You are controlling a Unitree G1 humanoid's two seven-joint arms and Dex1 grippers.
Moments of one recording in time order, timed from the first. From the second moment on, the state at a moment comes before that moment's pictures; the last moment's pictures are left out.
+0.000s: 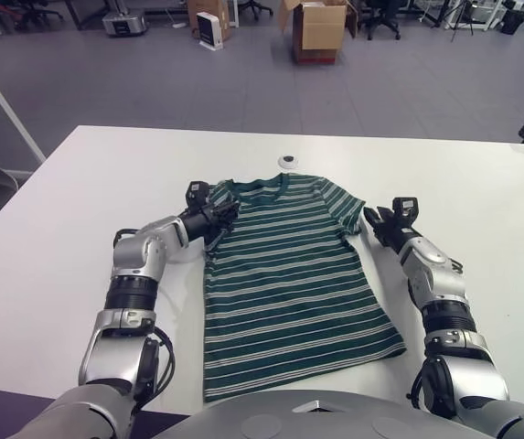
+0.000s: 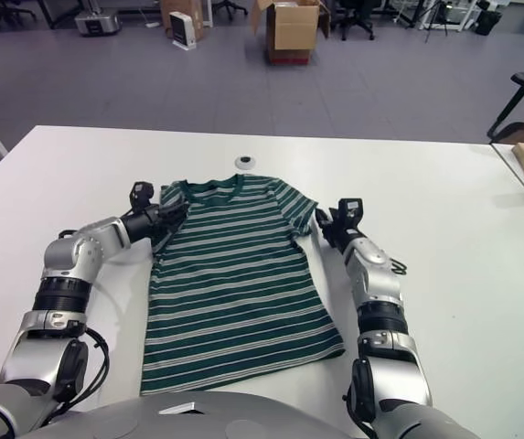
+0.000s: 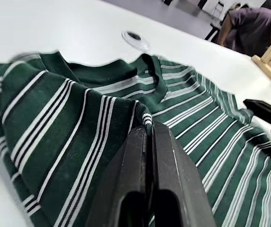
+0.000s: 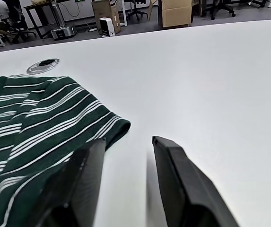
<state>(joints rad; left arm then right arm) -0.47 0.29 0.07 0.37 -0.46 0.71 -0.57 -0.36 -0.25 -0.21 0.53 0.24 0.22 0.35</state>
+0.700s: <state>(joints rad) -0.27 0.40 0.10 0.02 -0.32 0.52 -0.53 -0.50 -0.19 -0.38 0.67 0.48 0.39 0.36</state>
